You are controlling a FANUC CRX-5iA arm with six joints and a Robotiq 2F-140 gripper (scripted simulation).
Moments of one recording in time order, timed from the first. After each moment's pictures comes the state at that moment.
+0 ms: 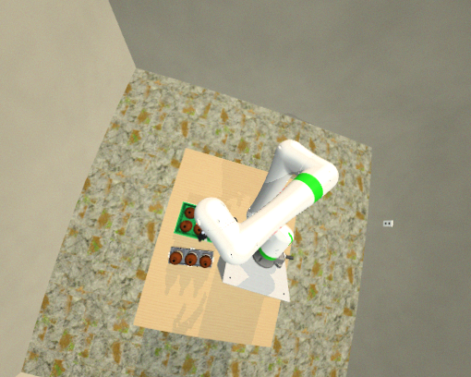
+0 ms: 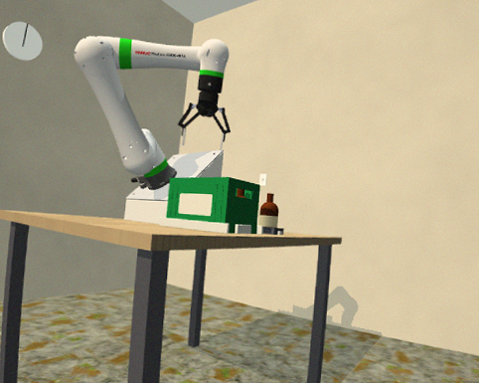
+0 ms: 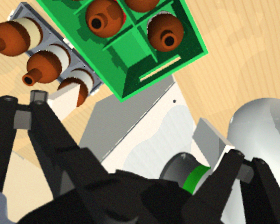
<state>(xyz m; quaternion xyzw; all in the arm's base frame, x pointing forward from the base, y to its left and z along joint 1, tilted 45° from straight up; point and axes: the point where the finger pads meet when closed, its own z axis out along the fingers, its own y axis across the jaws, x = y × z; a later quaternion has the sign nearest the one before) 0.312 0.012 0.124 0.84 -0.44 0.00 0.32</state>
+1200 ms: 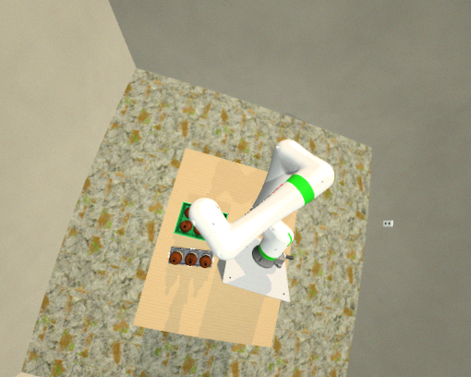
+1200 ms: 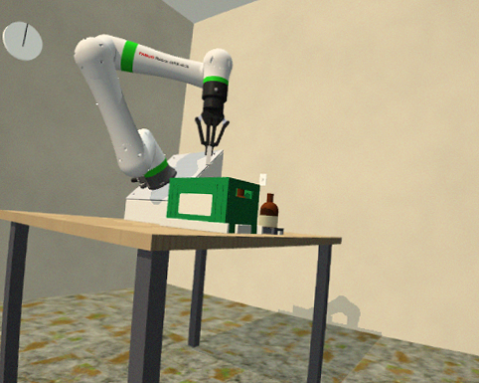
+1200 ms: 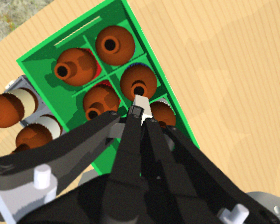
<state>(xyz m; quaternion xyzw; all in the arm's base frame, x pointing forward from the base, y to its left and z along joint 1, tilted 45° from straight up) 0.401 -0.077 0.120 0.85 -0.36 0.11 0.37</state>
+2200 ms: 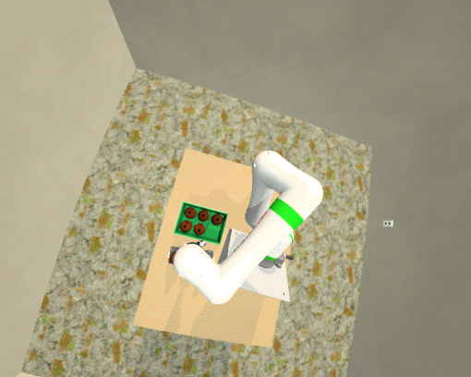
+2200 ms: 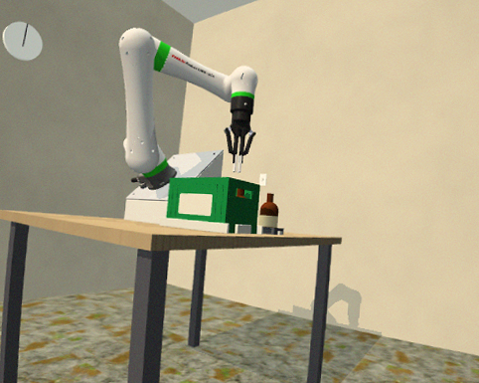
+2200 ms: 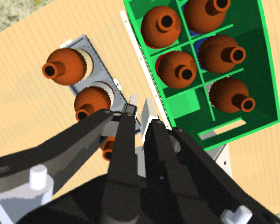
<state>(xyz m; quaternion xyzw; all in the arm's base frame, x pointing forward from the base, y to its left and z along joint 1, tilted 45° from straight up) 0.405 0.042 0.004 0.87 -0.31 0.09 0.37</state>
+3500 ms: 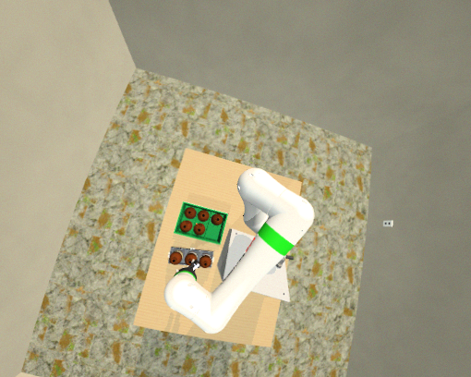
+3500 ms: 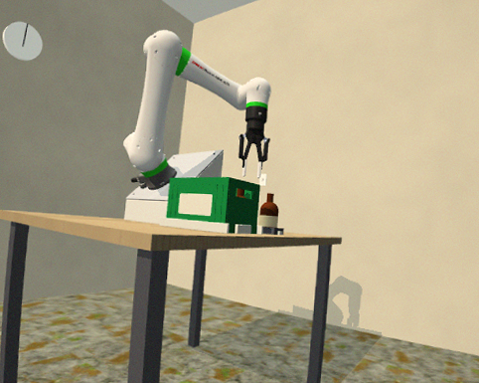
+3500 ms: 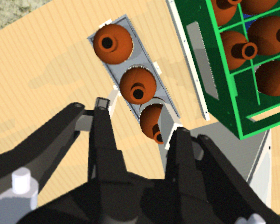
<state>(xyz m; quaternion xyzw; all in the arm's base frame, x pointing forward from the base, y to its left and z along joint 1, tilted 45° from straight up) 0.404 0.112 -0.073 0.87 -0.31 0.09 0.37</state>
